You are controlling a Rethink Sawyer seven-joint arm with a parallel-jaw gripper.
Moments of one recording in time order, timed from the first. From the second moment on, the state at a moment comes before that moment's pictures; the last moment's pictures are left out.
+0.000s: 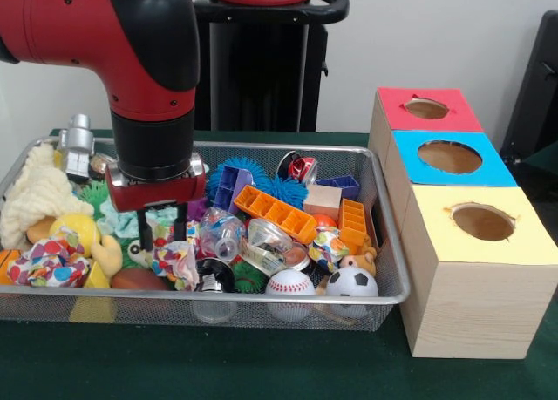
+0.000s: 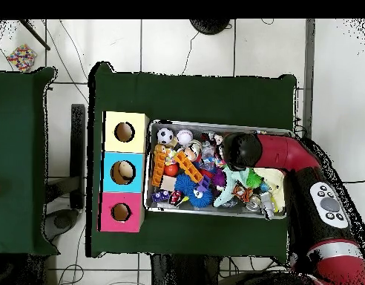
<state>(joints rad) -0.61 -0.47 0.30 1.41 -0.49 0.69 1.32</state>
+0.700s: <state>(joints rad) -0.62 -0.47 0.30 1.41 -0.49 0.69 1.32</state>
